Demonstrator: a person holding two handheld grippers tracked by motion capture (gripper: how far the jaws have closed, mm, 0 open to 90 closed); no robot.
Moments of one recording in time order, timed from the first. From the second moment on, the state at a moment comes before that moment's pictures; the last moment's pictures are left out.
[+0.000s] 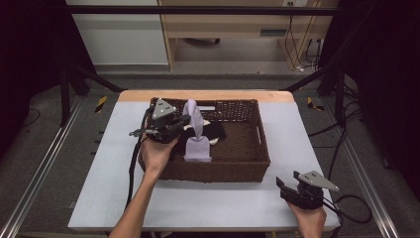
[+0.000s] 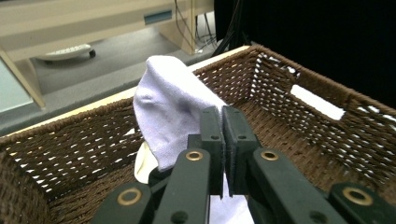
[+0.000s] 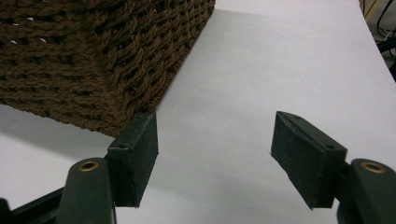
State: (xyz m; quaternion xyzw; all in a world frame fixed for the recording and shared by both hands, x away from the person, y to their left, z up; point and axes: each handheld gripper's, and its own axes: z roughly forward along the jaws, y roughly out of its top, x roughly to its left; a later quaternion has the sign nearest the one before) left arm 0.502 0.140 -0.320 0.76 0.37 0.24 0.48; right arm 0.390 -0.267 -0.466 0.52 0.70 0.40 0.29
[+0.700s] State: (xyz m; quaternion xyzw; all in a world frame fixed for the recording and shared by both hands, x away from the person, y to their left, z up) left arm 0.426 0.163 -0.308 0.74 0.32 0.26 0.54; right arm 0.390 -0.268 -0.466 0.52 0.70 0.40 0.29
